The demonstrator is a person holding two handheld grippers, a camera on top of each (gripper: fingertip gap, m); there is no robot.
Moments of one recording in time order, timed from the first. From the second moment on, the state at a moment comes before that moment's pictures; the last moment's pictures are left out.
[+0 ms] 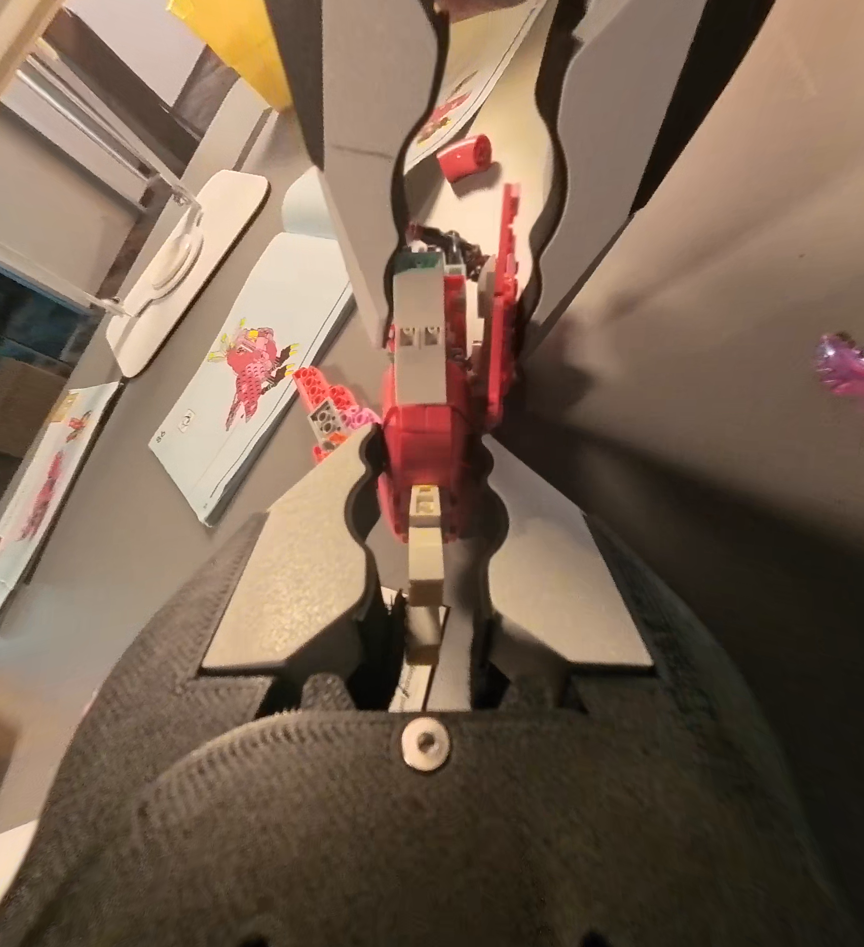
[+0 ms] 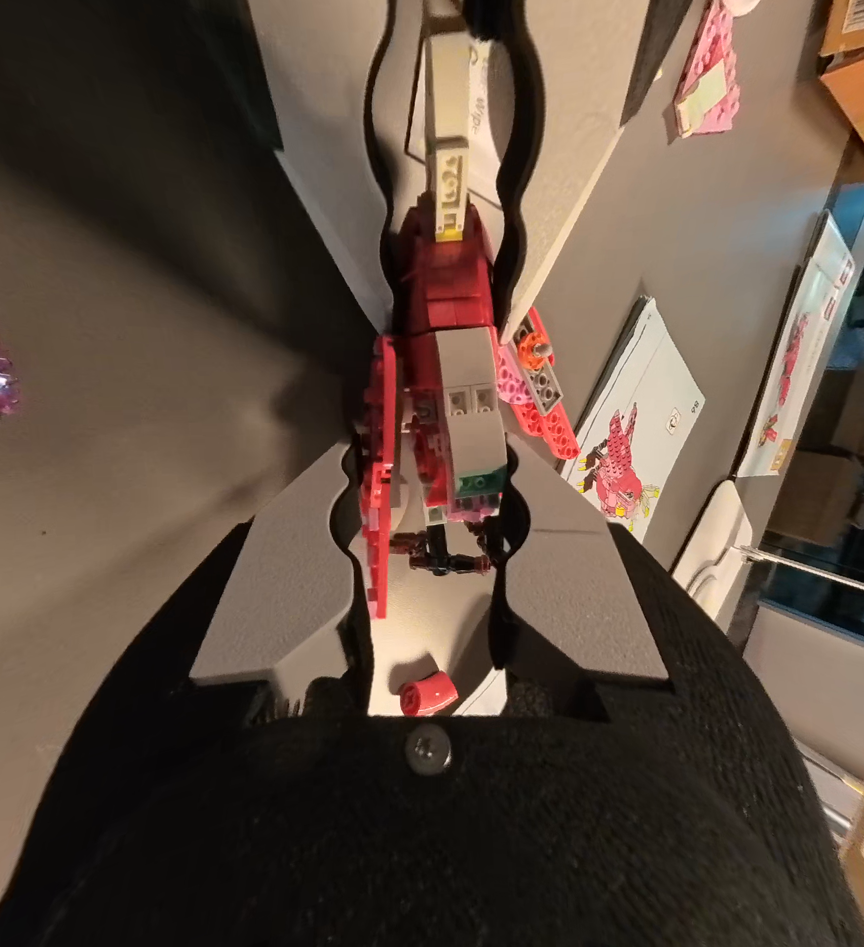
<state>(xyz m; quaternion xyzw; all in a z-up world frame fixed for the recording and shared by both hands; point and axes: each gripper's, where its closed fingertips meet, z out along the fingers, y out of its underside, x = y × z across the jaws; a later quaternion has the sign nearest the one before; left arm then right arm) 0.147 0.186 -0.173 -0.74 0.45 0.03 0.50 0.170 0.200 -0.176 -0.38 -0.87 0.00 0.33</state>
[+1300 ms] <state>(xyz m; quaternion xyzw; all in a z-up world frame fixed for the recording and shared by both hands) 0.147 0.183 -0.171 -0.70 0.48 0.09 0.51 0.170 0.194 -0.170 -0.30 -0.87 -0.08 0.39</state>
